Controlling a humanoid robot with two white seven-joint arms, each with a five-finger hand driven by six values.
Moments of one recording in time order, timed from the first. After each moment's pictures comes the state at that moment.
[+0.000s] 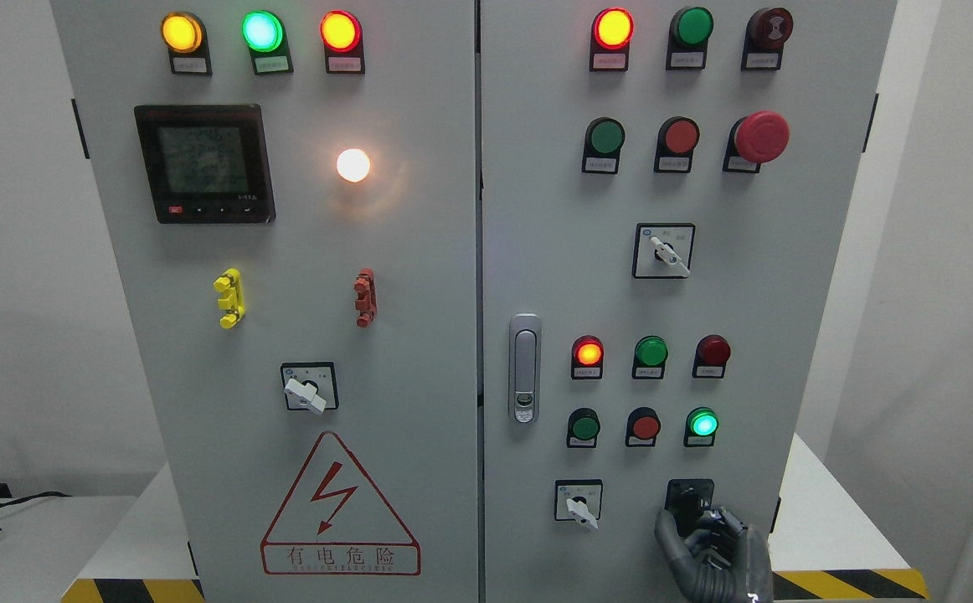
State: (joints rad) left arm -0.04 -0.09 0.08 0.06 0.00 -0.16 0.06; right arm -0.29 0.11 0.04 -1.56 0.08 0.19 -0.32
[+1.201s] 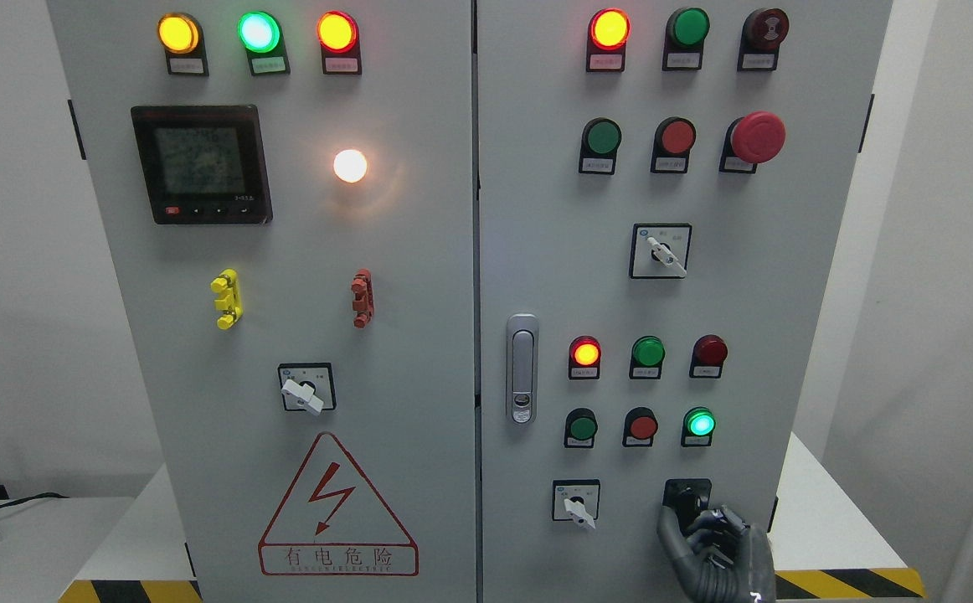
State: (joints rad) left arm -0.04 -0.09 0.08 0.06 0.00 -0.16 0.06; right arm -0.29 0.11 0.03 -1.56 0.08 0.18 -0.32
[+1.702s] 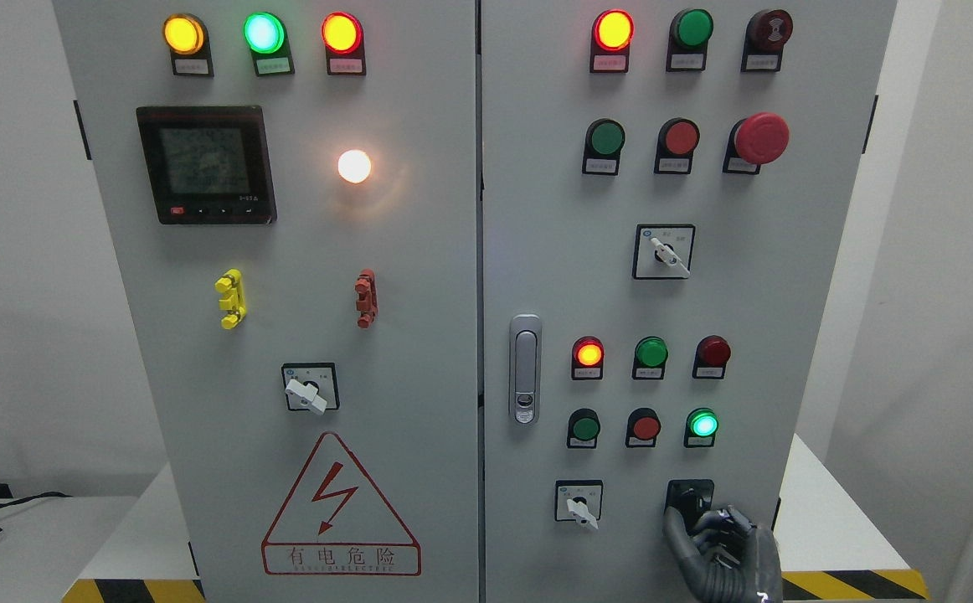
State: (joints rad) left arm -0.04 -0.09 0.08 0.06 0.00 -0.16 0.06; right arm -0.29 0.11 0.01 -1.56 0.09 0.18 -0.31
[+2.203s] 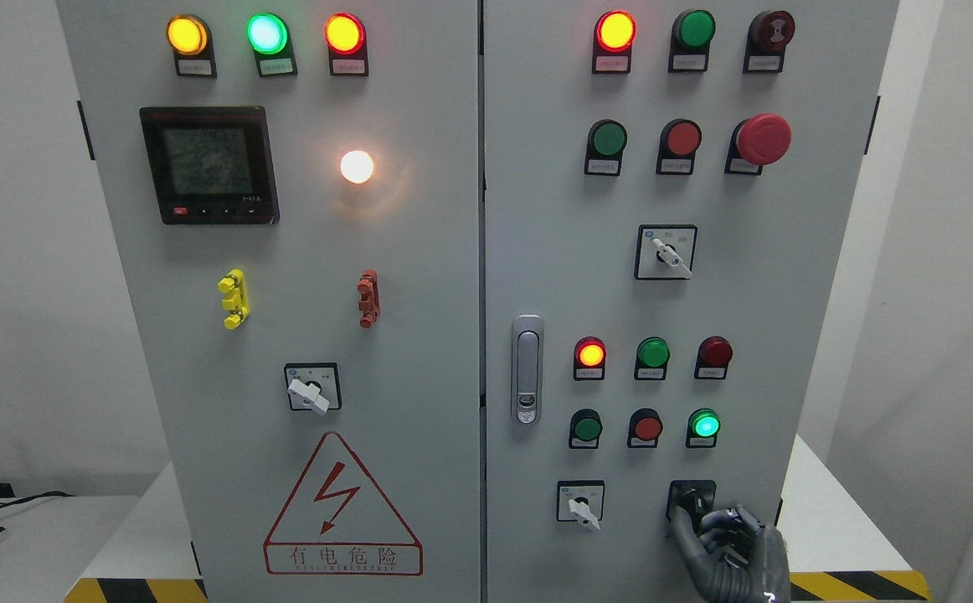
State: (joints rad) left arm -0.04 -0.09 0.08 0.06 0.00 -0.16 0.06; right arm -0.29 0.10 0.01 -1.56 0.09 0.18 -0.31
